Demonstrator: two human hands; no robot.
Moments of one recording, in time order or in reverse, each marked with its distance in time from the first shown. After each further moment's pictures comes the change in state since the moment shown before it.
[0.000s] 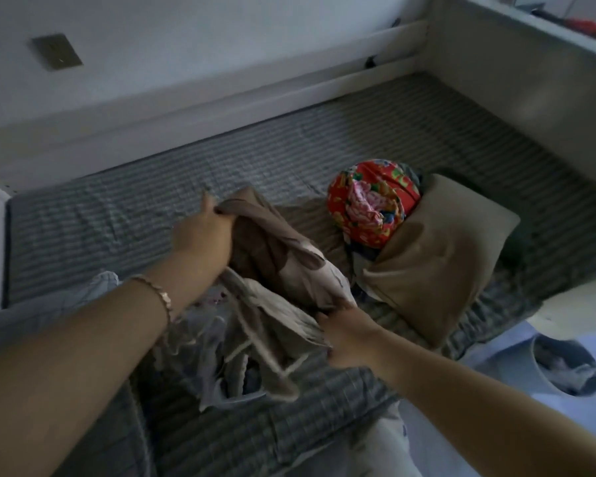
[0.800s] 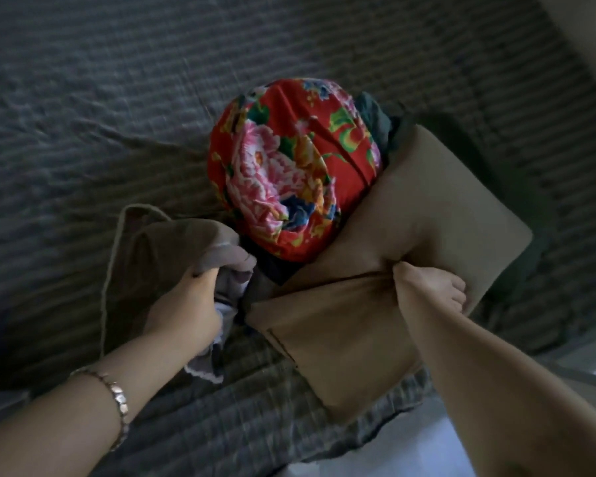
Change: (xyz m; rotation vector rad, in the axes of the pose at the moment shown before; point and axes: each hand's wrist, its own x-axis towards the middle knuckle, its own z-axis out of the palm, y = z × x) left_hand 0.209 0.294 0.254 -0.379 -0.394 -0.156; right_hand 0.112 0.476 0.157 1.062 0.199 1.838
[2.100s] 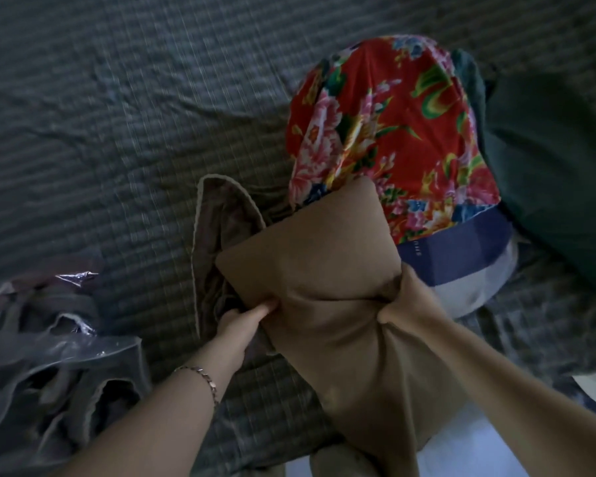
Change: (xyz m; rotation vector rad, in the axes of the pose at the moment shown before) left_hand -0.013 -0.080 0.063 -1.361 -0.262 -0.804; right_hand -0.107 0.058 0.041 -0.545 -0.588 -0.824
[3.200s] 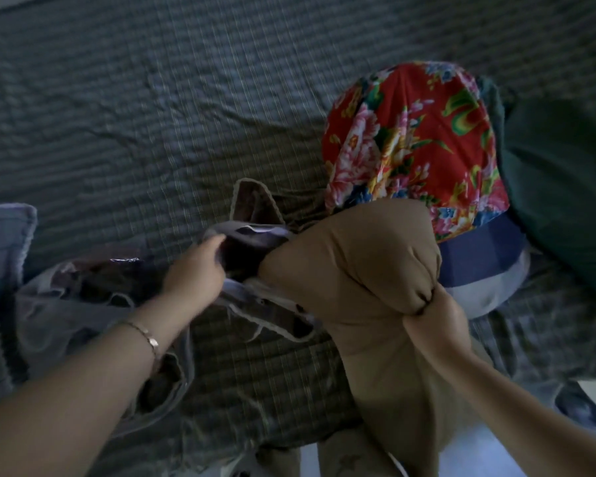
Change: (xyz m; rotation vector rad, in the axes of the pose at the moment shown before) left_hand -0.057 0.084 -0.094 1.154 0.327 0.647; right_hand -0.064 -0.018 0.022 0.143 0.335 -0.042
